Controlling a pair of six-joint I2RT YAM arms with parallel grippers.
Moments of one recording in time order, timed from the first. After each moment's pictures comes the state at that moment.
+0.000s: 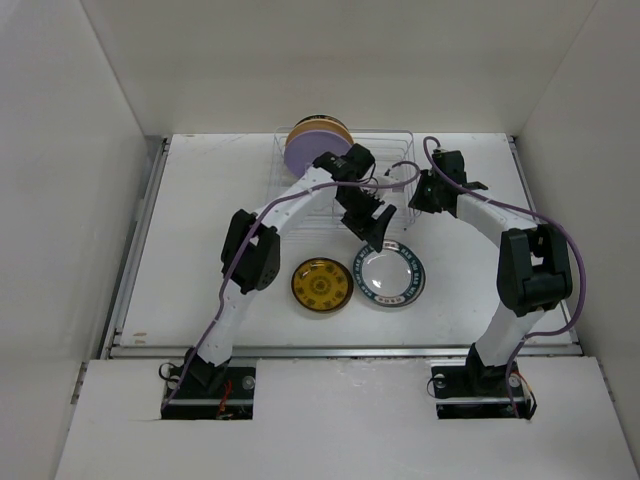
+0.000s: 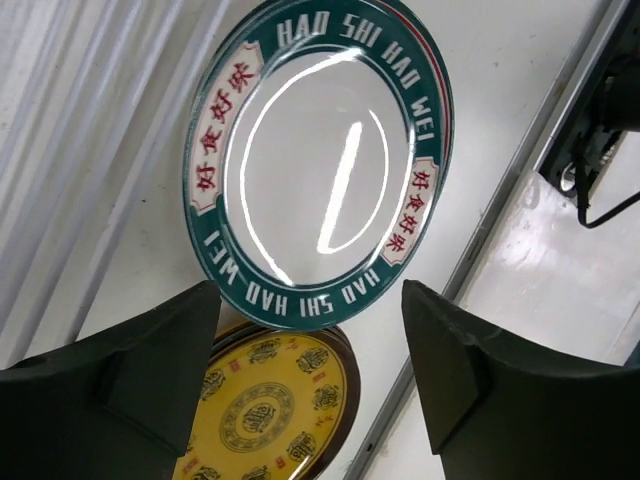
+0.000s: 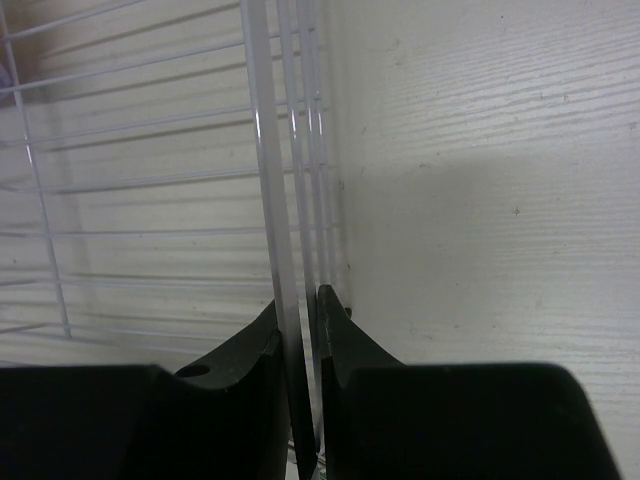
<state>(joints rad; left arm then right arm) -0.69 2.30 2.16 -1.11 0.64 0.13 0.17 1.77 1.24 -0.27 -0.06 0.45</state>
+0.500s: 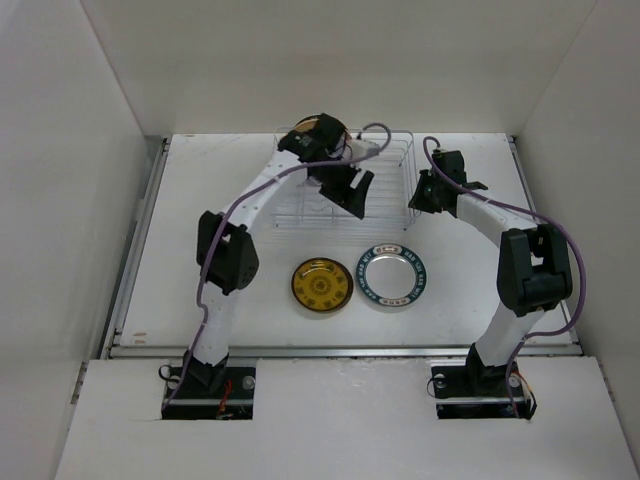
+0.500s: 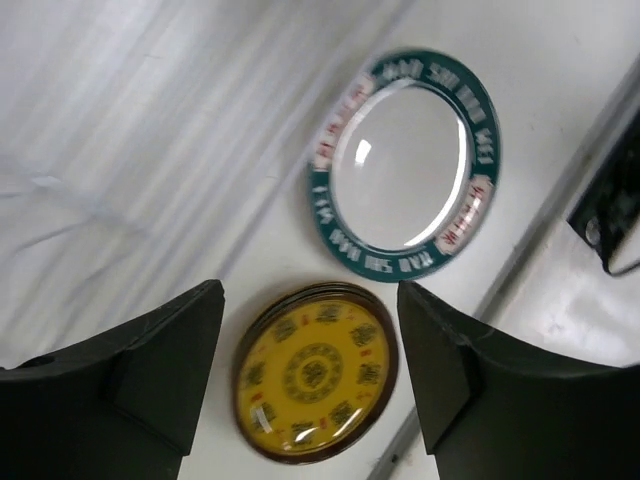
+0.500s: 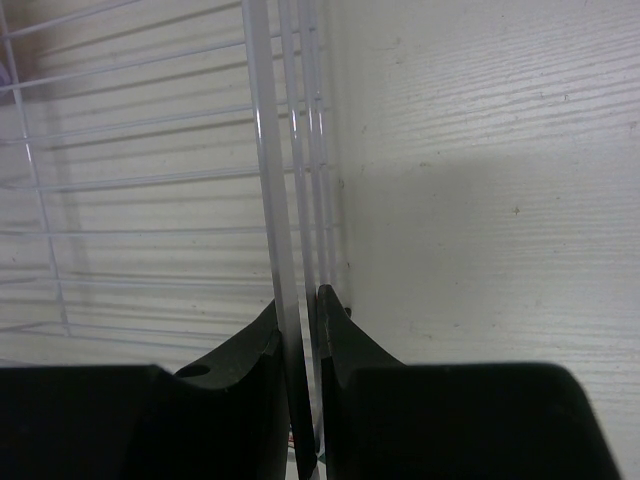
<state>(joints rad) -0.61 2.20 2.17 -1.10 0.57 0.12 0.17 1.77 1.24 -0.27 -0.06 0.45</state>
